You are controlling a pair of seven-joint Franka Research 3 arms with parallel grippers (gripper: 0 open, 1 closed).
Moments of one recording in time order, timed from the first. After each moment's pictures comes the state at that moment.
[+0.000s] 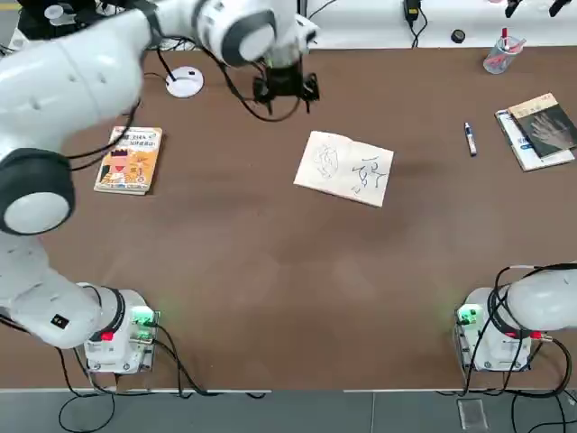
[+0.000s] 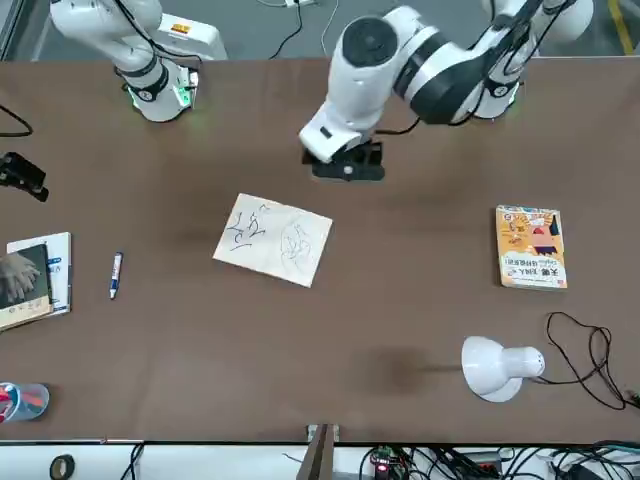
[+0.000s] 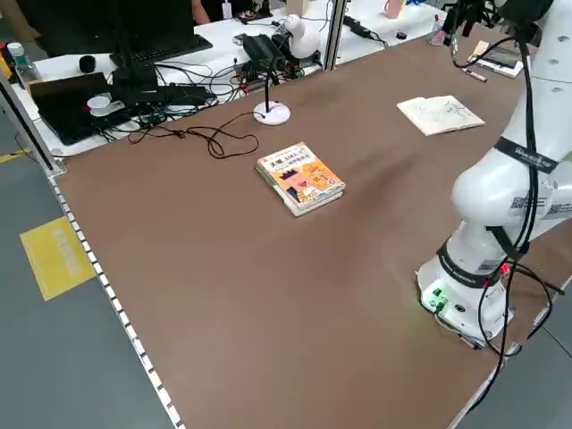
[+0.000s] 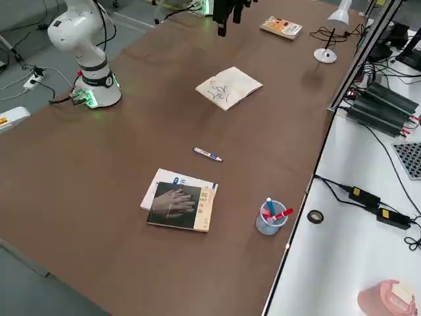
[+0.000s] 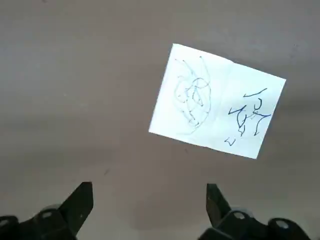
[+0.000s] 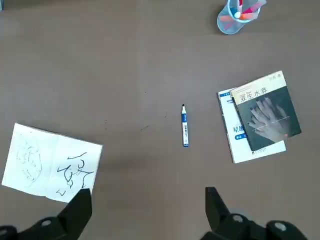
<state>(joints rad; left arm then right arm) -0.55 0.37 -0.33 -1.50 0.02 1.89 -0.83 0.17 0.04 -0.10 -1.46 -0.02 1.56 0.10</state>
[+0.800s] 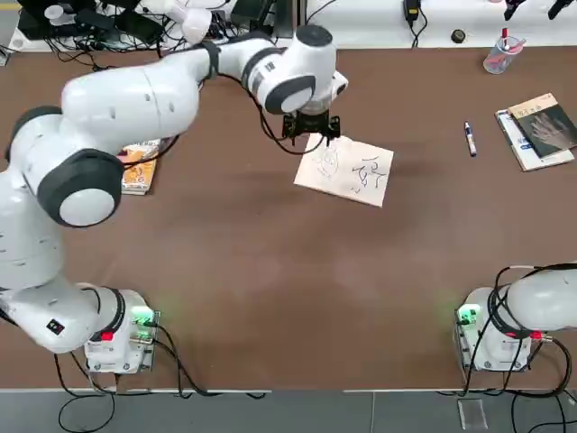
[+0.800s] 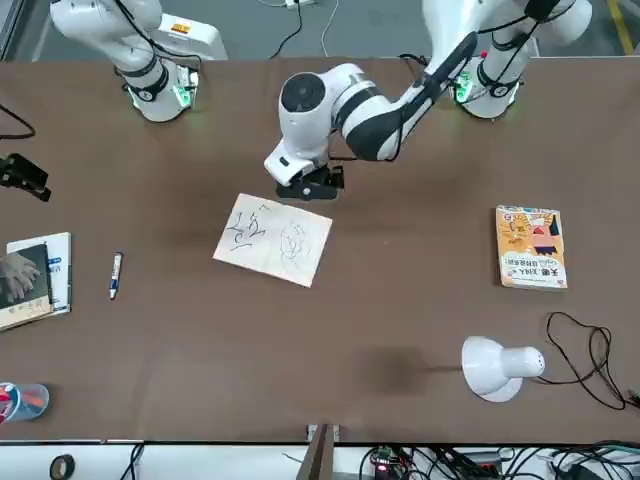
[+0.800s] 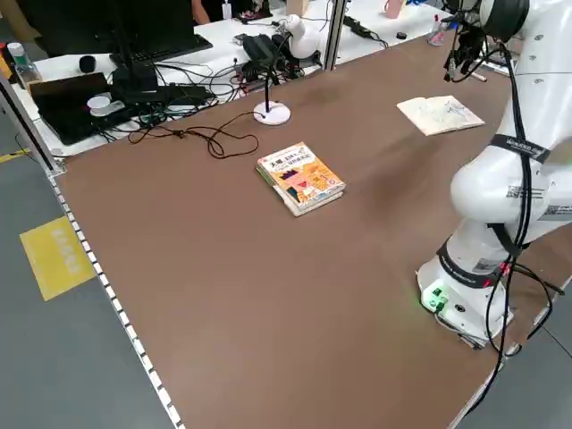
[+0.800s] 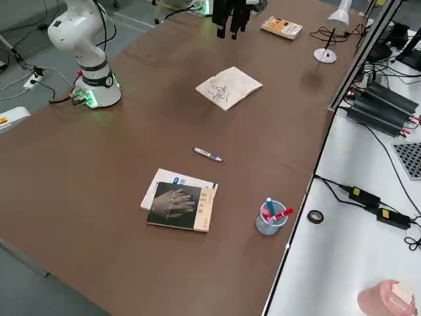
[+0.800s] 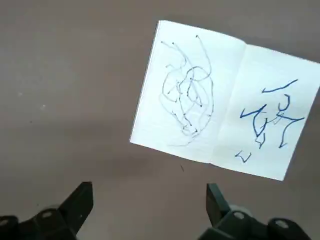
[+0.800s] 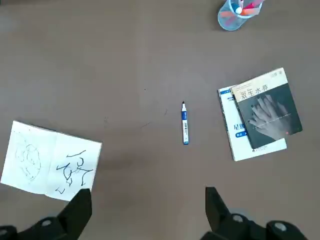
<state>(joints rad) -0.66 0.56 -0.32 -1.48 0.17 2.01 -0.95 0.17 0.04 -0.10 -1.47 -0.02 1.56 0.10</state>
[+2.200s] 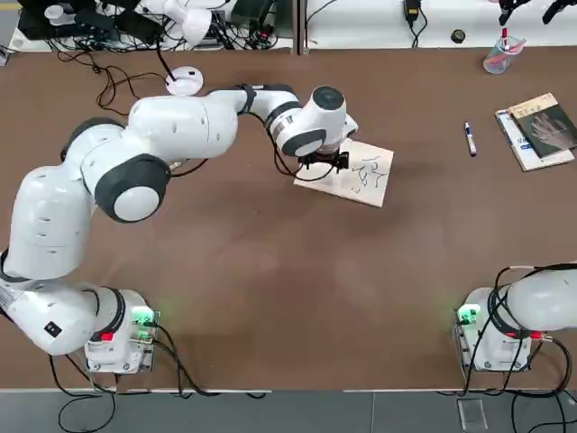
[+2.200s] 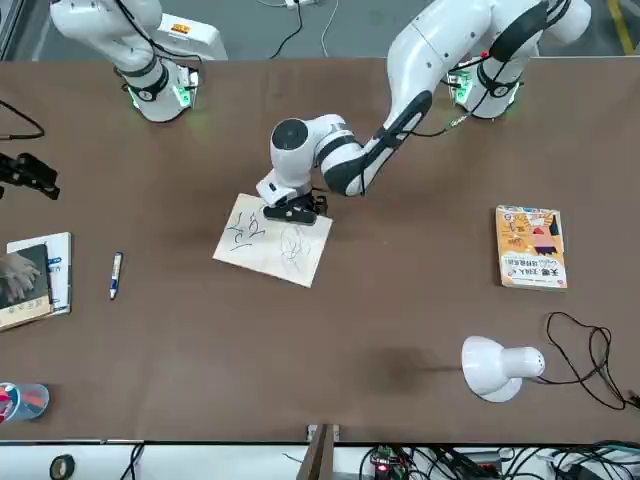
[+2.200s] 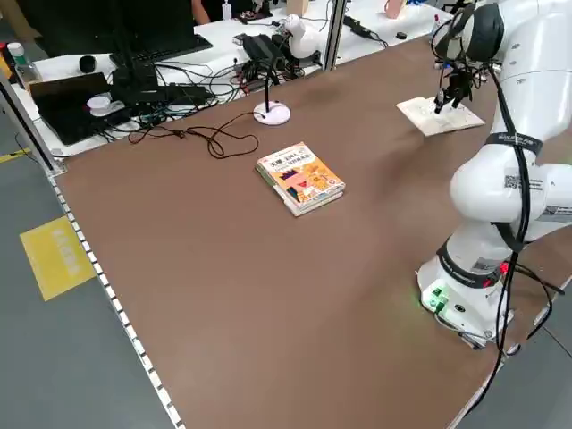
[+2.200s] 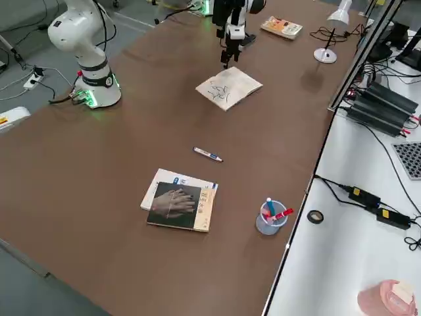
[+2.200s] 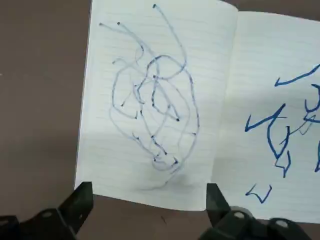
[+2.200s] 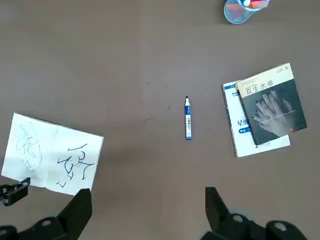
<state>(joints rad) -0.71 0.79 -0.31 -1.47 0.31 2.27 -0.95 0.17 0.04 -0.09 -1.48 -0.01 1.55 0.10</state>
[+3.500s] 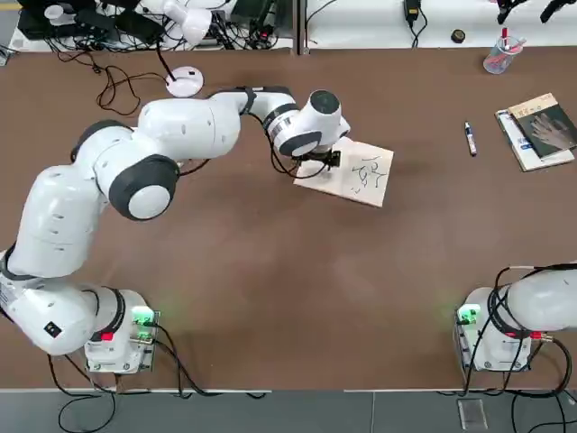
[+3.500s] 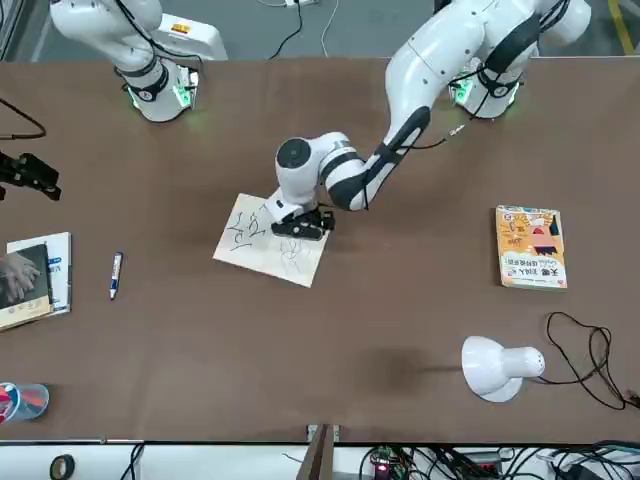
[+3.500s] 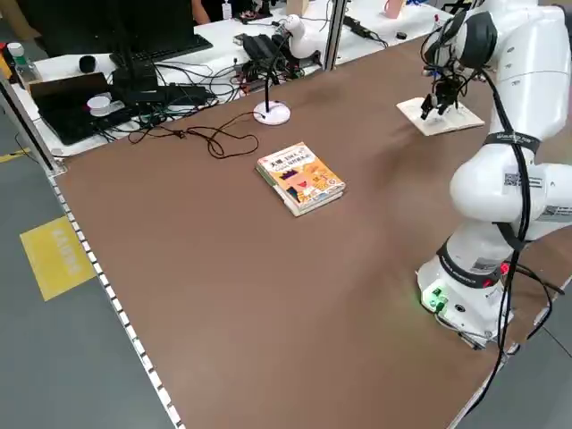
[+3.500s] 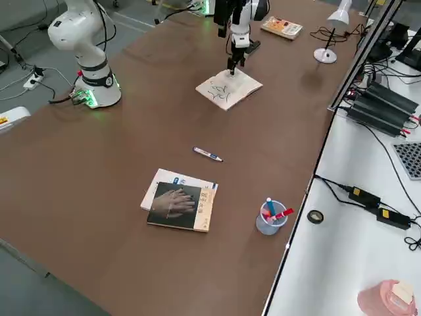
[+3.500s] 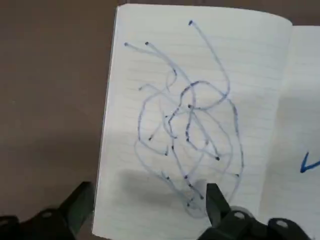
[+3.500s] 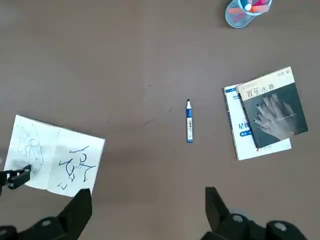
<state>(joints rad) -0.71 0.86 -0.26 -1.43 0.36 2.28 -0.94 0.18 0.04 -0.09 -1.48 -0.01 1.56 0.10</state>
